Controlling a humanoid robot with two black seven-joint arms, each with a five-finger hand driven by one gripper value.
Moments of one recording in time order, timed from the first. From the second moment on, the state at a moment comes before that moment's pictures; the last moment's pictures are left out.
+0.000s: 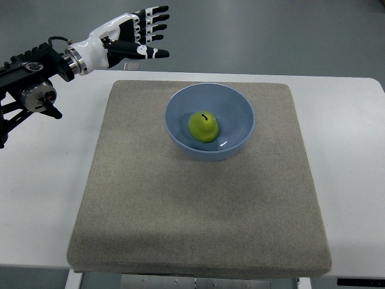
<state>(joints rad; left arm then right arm) -1.12 0.56 -0.26 -0.97 0.19 -0.27 -0.32 -0.01 0.00 0.10 0.12 -0.01 0.07 0.10</state>
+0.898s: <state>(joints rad) -0.93 0.52 -0.39 -0.71 -0.34 -0.44 -0.24 0.00 0.00 0.10 0.12 -0.01 0.07 0.10</state>
